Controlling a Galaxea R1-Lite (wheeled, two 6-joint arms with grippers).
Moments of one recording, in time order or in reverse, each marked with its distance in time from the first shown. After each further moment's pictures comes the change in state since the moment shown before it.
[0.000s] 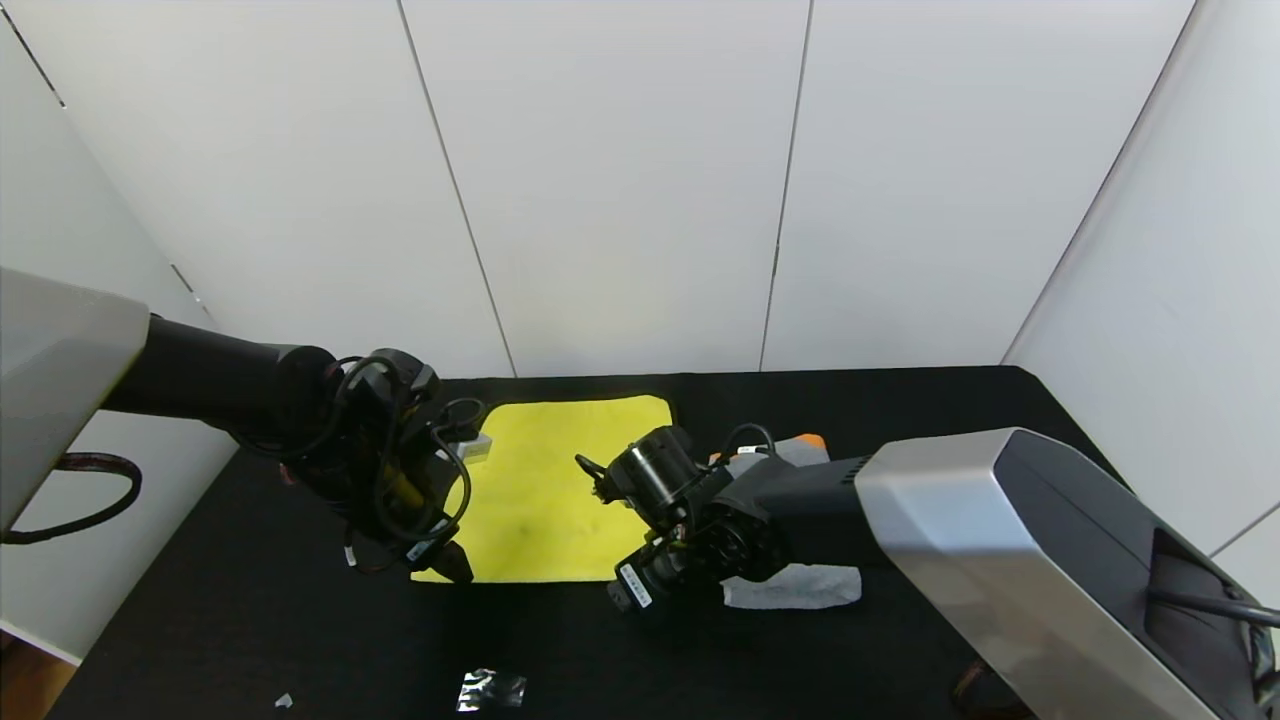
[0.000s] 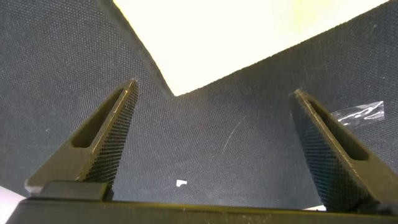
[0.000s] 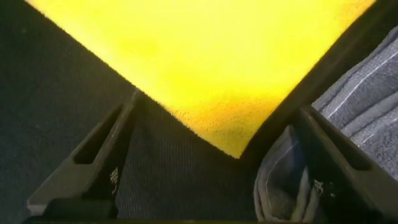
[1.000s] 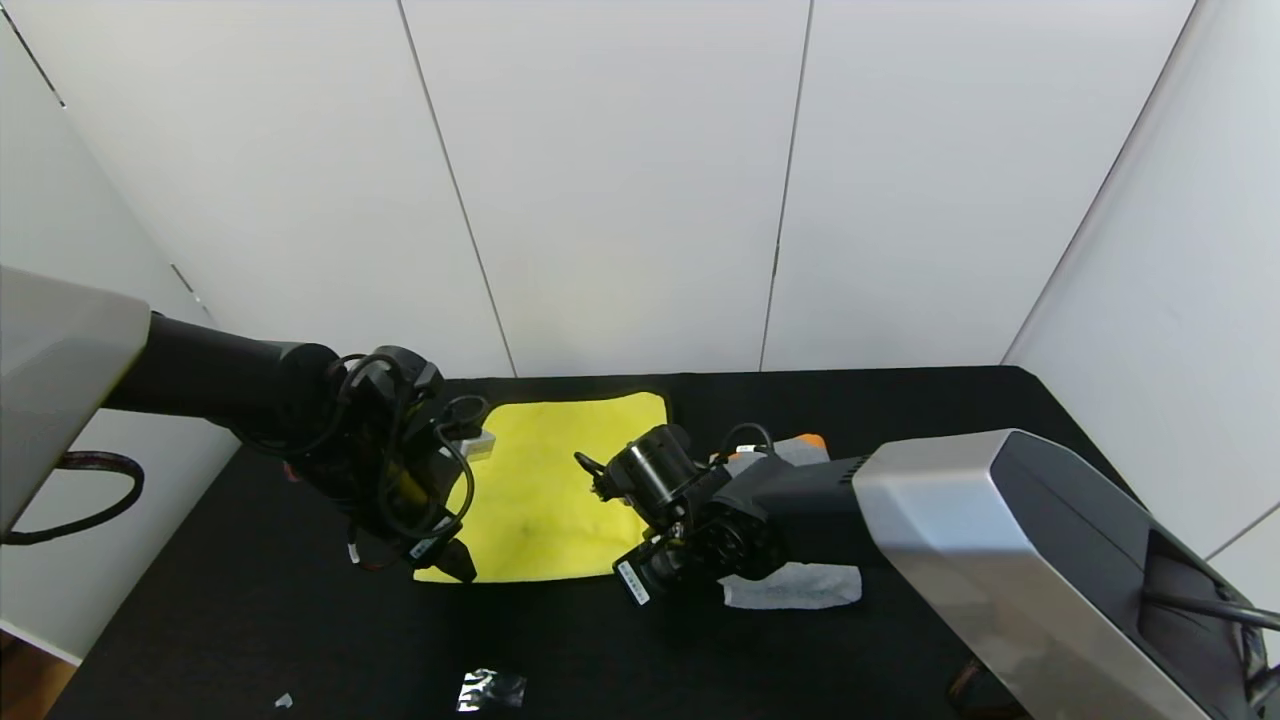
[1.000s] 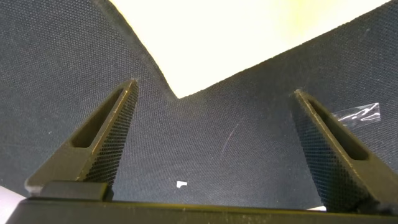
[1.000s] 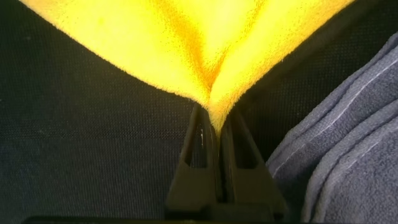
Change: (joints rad) left arm -0.011 -0.001 -0.008 0.001 0.001 0.000; right arm -0.001 0.007 -0.014 -0.001 0.000 0.003
